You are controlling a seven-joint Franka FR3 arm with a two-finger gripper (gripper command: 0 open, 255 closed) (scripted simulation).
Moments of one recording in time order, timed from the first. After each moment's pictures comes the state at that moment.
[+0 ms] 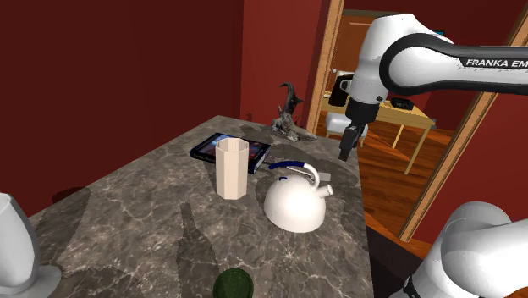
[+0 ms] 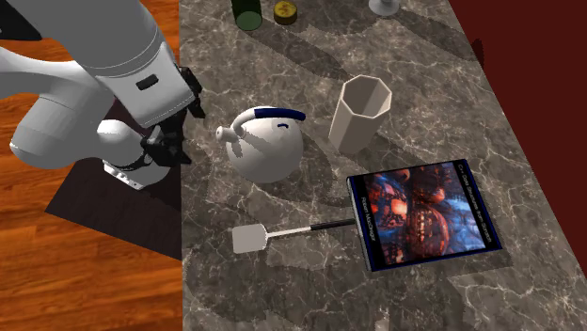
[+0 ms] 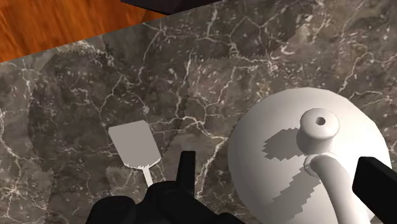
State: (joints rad) arm -0.02 -0.78 0.05 -2.42 -0.02 1.68 -0.17
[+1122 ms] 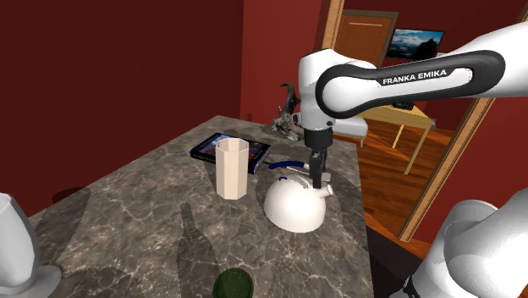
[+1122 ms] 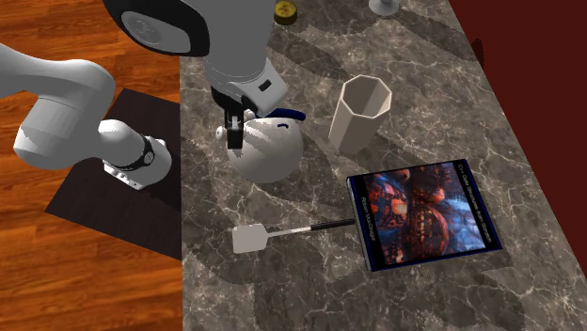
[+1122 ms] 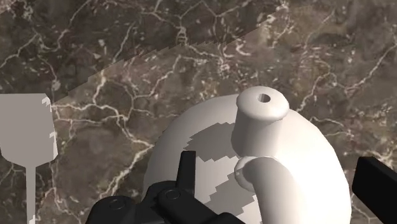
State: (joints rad) arm 0.08 -0.43 0.15 -2.31 0.02 1.66 -0.21
